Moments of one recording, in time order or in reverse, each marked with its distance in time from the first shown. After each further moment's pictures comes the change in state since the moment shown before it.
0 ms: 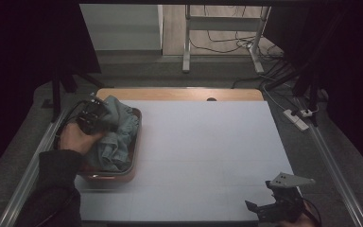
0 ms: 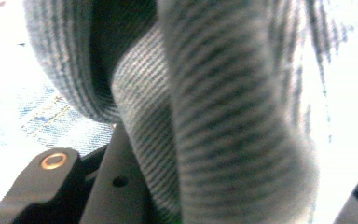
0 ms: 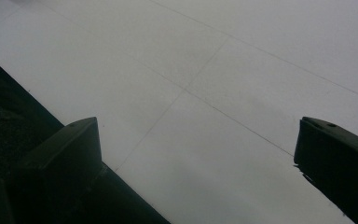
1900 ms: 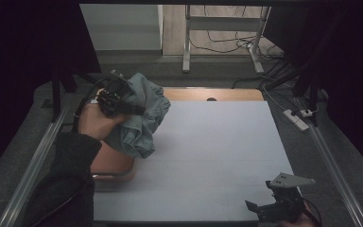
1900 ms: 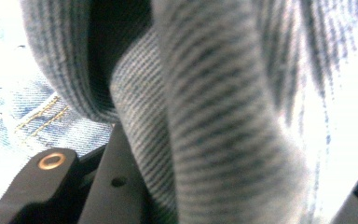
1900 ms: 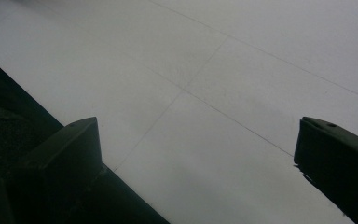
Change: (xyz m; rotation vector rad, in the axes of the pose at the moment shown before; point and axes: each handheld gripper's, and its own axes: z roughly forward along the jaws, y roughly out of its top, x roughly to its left) left arm -0.081 0.065 -0.040 -0.116 -0.123 0.193; right arm 0.000 0.000 0.000 -0.001 -0.003 -0.001
